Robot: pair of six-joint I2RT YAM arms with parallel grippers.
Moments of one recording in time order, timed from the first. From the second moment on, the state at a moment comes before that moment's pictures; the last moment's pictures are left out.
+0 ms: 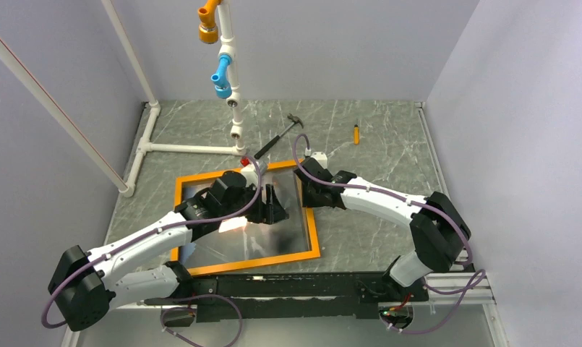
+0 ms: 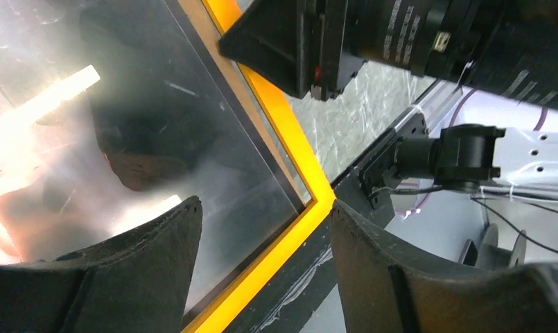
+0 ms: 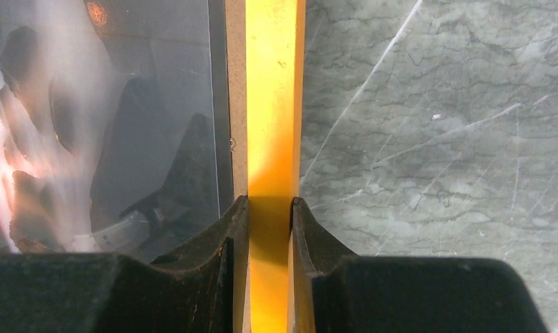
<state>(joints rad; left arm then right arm) -0.81 1.05 0.70 -0.20 0.22 -0.69 0.82 1.54 1.01 -0.49 0.26 0.66</state>
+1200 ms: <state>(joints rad) -0.32 1.02 0.52 0.00 0.58 -0.83 0.86 1.46 0.80 -0.13 0.39 0.49</state>
